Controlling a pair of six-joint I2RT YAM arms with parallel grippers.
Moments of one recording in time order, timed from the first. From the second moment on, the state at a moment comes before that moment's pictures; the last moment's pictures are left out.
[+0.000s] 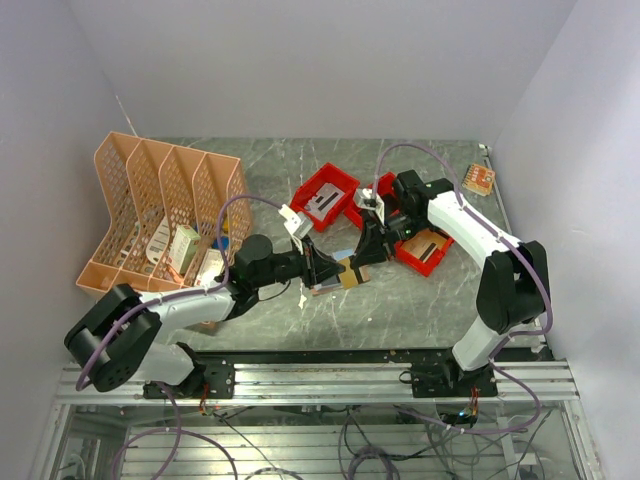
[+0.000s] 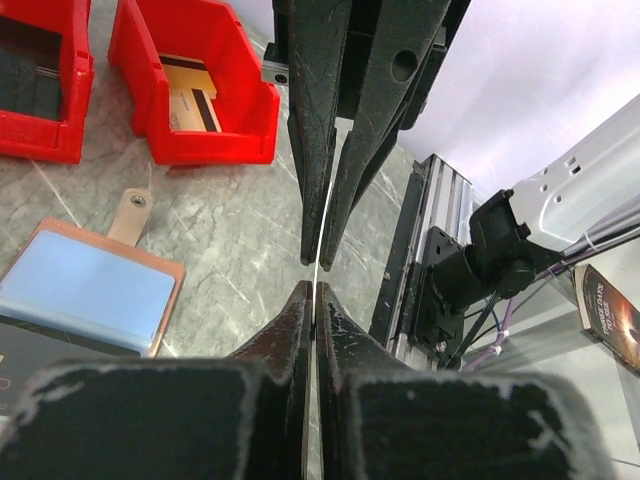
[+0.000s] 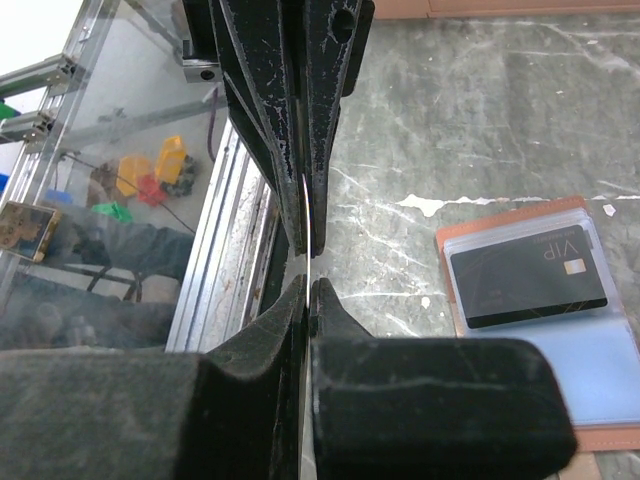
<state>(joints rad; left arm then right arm) -0.79 1.33 0.52 0.78 0.46 -0.51 0.35 1.68 1.32 -1.16 -1.27 -1.08</state>
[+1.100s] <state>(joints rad) -0.60 1.28 0.42 0.69 0.50 -0.67 0.27 1.49 1.09 -0.78 -0.86 -1.24</state>
